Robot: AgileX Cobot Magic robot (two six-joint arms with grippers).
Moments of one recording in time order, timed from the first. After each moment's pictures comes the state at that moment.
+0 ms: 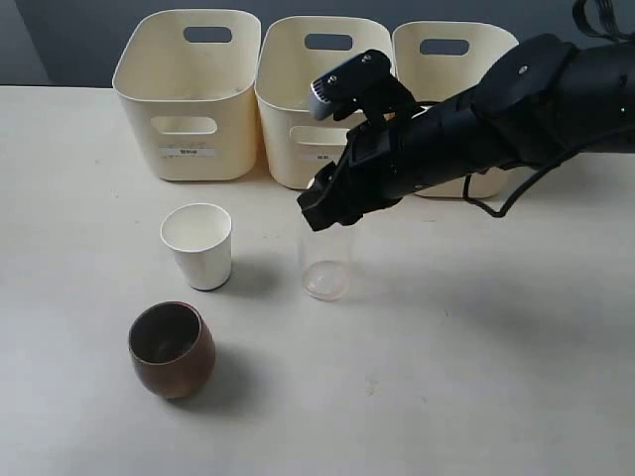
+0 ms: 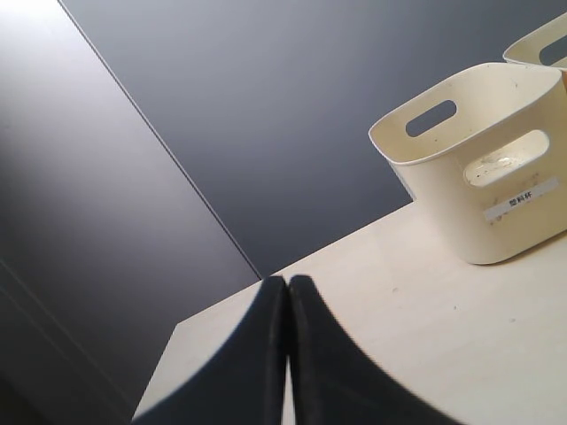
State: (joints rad) left arm 0.01 0.00 0.00 0.41 0.04 0.12; right arm 0.52 1.72 -1.04 0.97 0.41 -1.15
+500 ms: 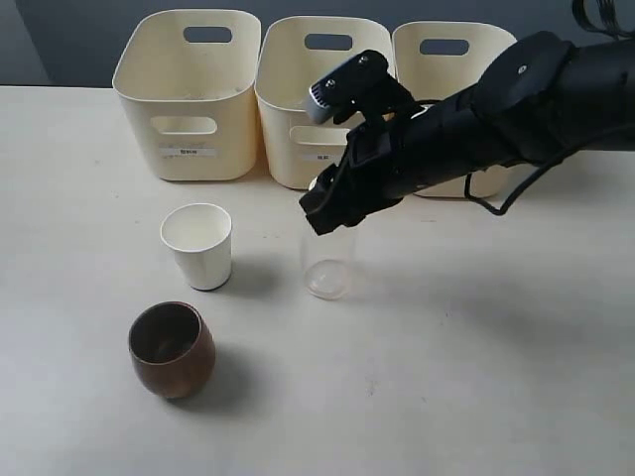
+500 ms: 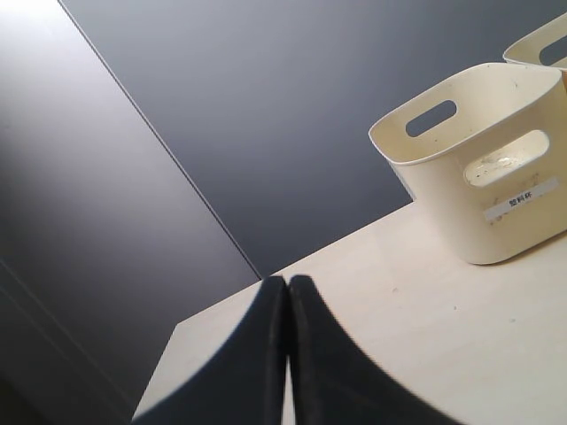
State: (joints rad) left arm 0.01 0.00 0.00 0.41 0.04 0.12; right arm 0.52 1.72 -1.04 0.92 0.41 -1.15
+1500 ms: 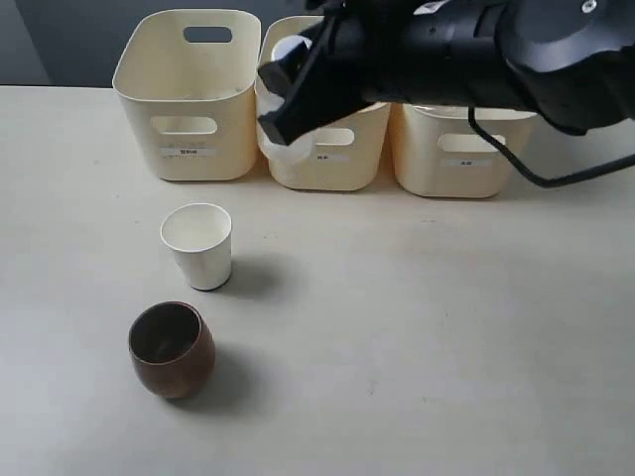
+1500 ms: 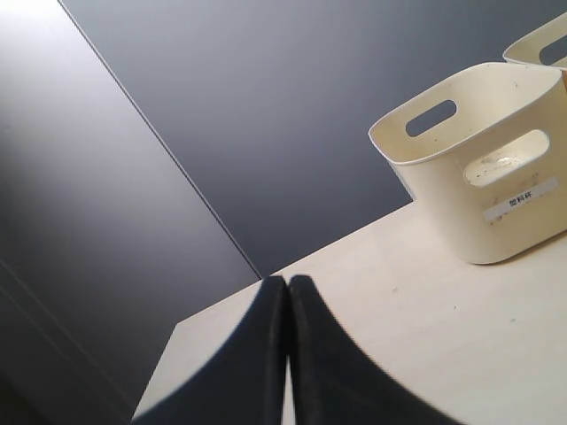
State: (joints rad) left arm 0.01 0.00 0.00 0.41 0.04 0.12; right arm 0.70 1.51 -1.09 0.90 0.09 -1.17
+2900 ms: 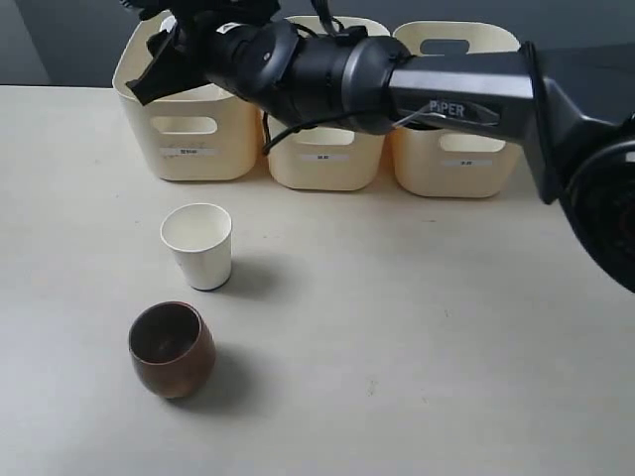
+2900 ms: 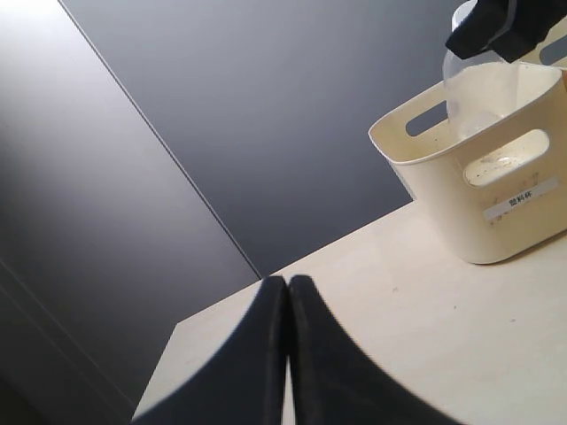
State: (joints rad) left arm 0.01 0.00 0.00 0.41 0.04 0.12; right arm 0.78 2.21 -1.76 0.92 -0.20 -1.17
